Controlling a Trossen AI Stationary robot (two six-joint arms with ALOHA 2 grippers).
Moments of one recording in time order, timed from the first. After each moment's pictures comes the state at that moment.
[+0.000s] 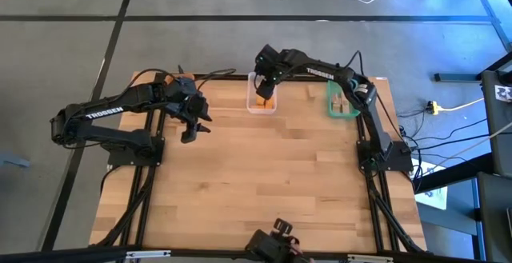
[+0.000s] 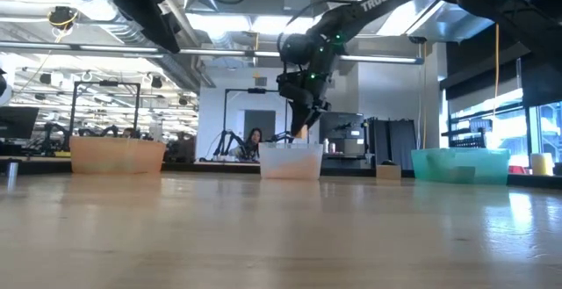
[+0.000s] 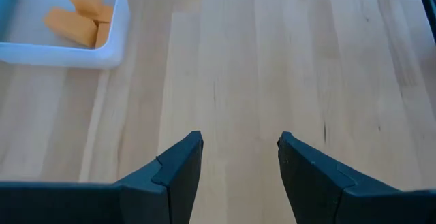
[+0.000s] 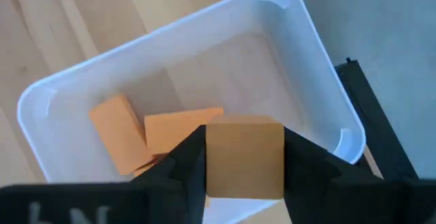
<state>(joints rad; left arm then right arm) 0.36 1.00 0.97 -0.80 0.27 0.18 -0.56 2.19 1.91 -0.86 0.00 -0.12</state>
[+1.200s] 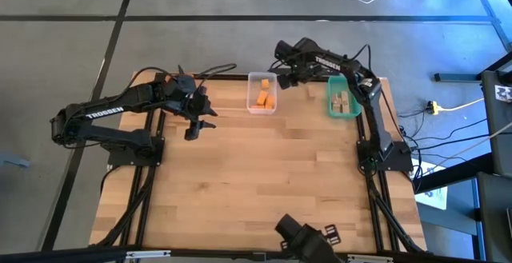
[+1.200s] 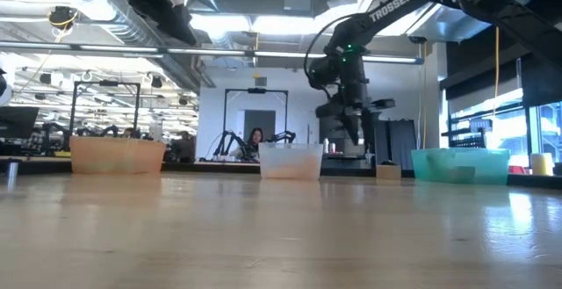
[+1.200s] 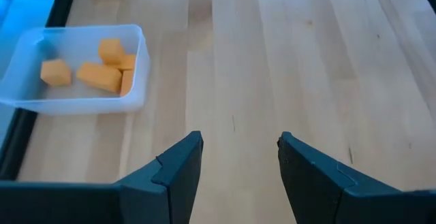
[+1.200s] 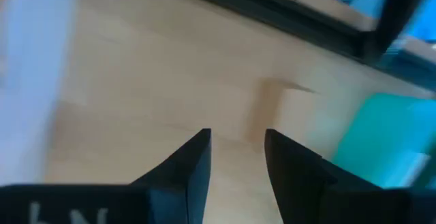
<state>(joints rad) 0.36 1.00 0.97 -0.68 0.24 0.27 -0.70 2.18 1.91 -1.31 0.15 0.55</state>
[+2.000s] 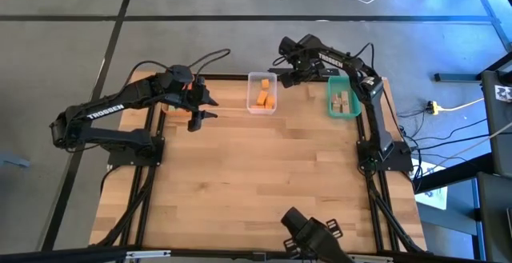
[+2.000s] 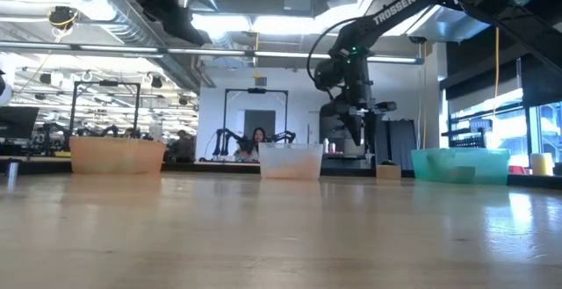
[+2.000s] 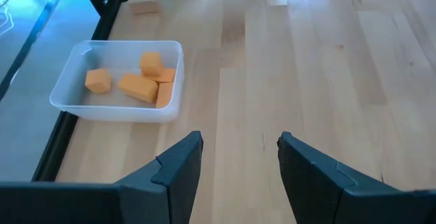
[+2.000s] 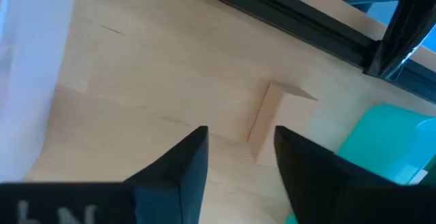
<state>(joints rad) 0.47 1.00 0.97 -0.61 0.27 0.29 -0.76 2.18 1.91 -1.32 0.11 0.41</state>
